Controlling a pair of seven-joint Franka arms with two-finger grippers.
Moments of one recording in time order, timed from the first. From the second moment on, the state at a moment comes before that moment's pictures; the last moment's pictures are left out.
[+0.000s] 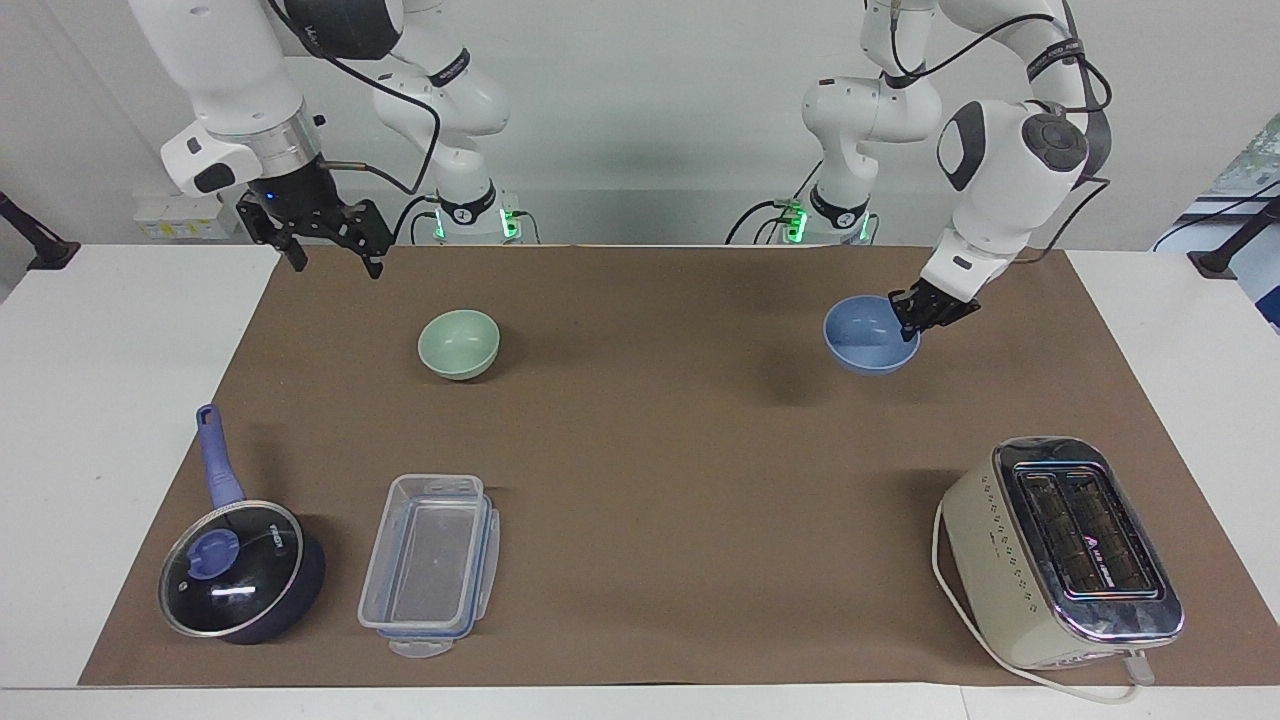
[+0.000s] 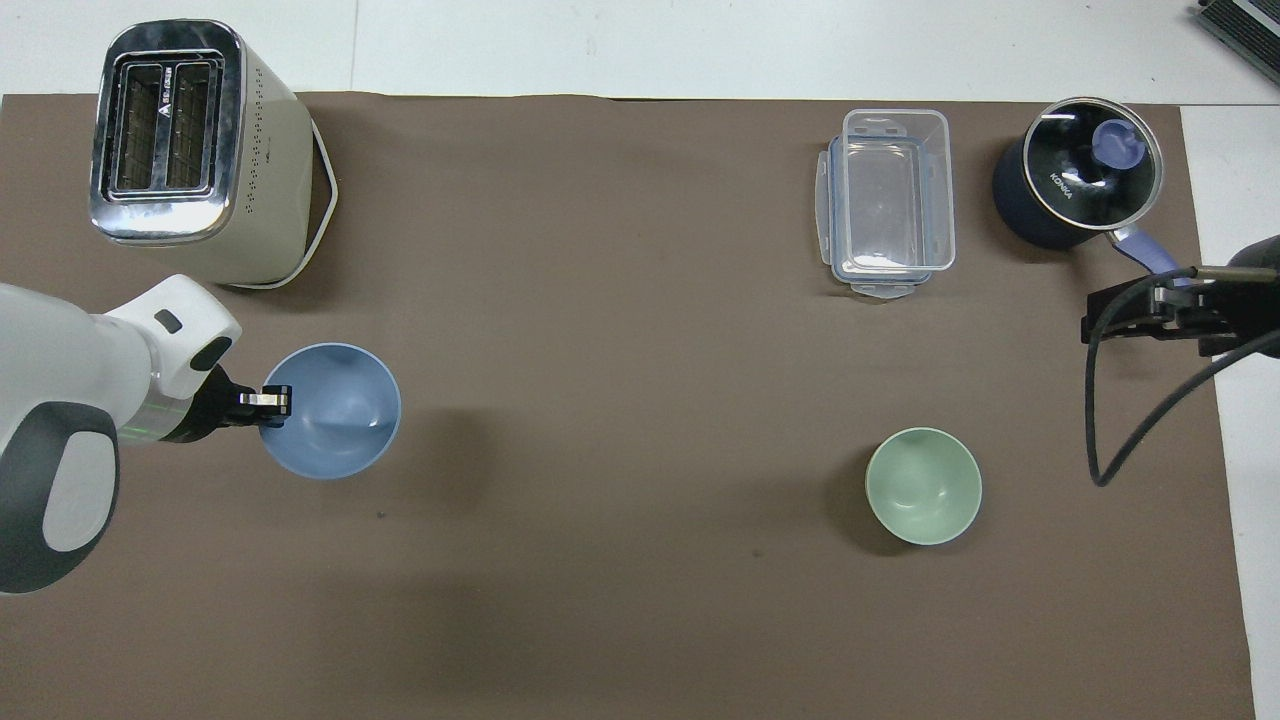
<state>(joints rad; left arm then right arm) -0.22 -0.13 0.07 -2.14 -0.08 1.98 -0.10 -0.10 -0.01 0.11 -1.57 -0.02 1.55 0.14</state>
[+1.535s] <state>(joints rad) -0.65 0.06 0.06 -2.26 -0.20 2.28 -0.39 -0.10 -0.01 0.11 -1.57 -0.02 1.55 0.14</state>
